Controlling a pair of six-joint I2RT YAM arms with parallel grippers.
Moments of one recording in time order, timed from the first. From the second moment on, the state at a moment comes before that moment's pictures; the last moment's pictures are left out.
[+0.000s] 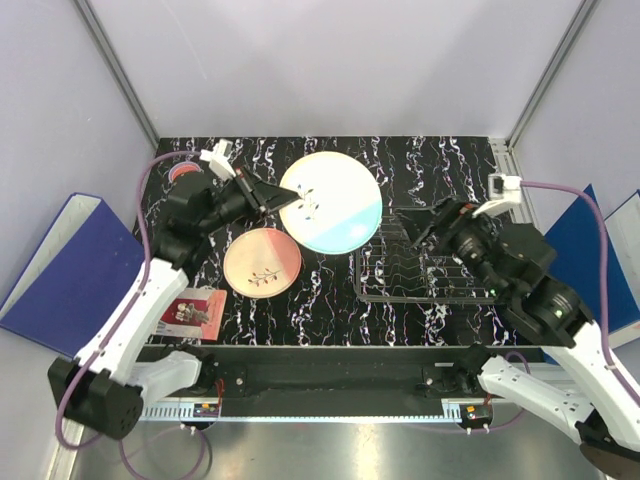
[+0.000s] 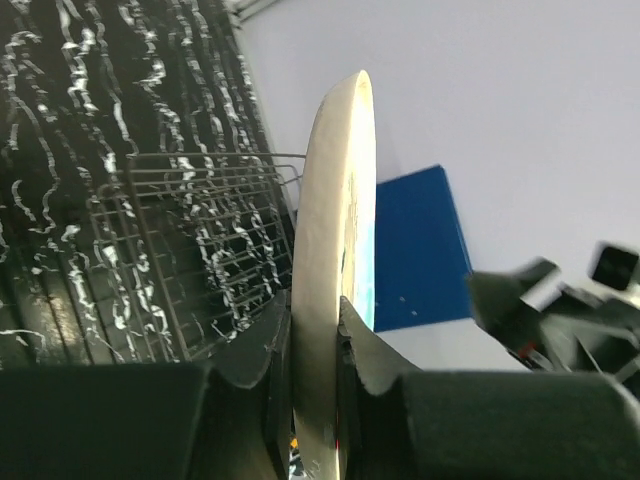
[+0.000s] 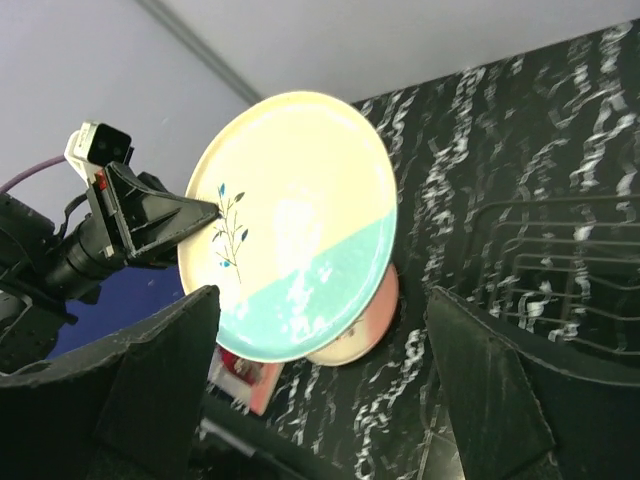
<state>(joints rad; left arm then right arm) -0.34 1.08 1.01 -0.05 0.53 -1.02 0.73 0.71 1.12 -0.47 0.26 0.68</state>
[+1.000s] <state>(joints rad) -0.31 0.98 0.89 0.10 0.59 -1.08 0.72 1.13 1.10 -0.18 -0.05 0.84</state>
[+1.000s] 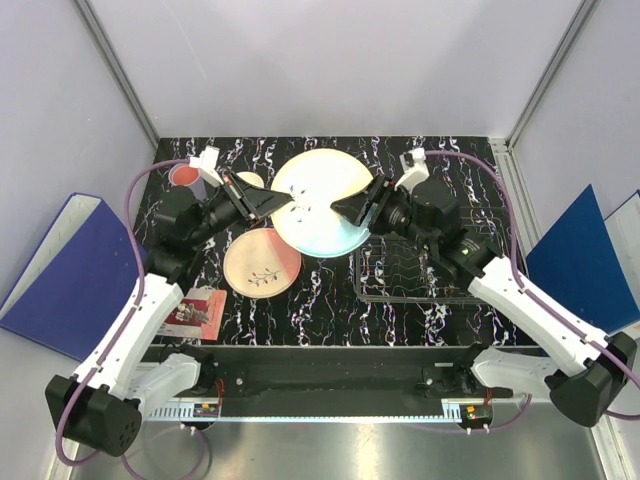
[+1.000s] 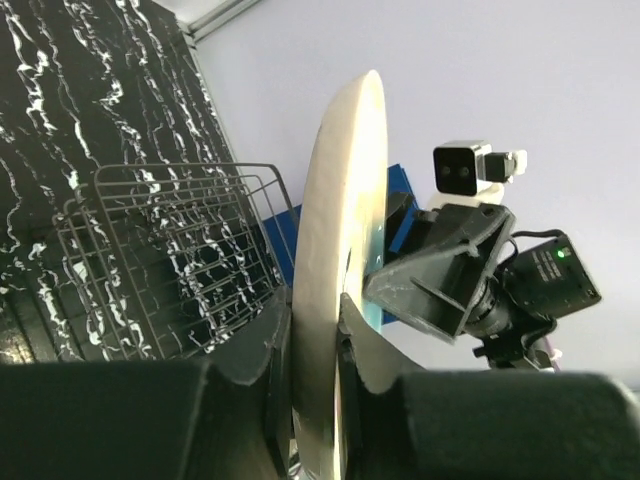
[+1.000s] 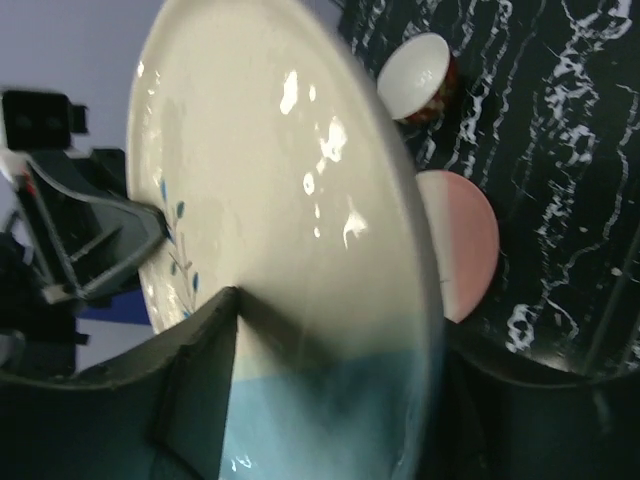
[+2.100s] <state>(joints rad) -0.30 0.69 1.14 -0.57 -0.34 -0.73 0.73 1.42 0.99 0.15 -0.37 1.06</state>
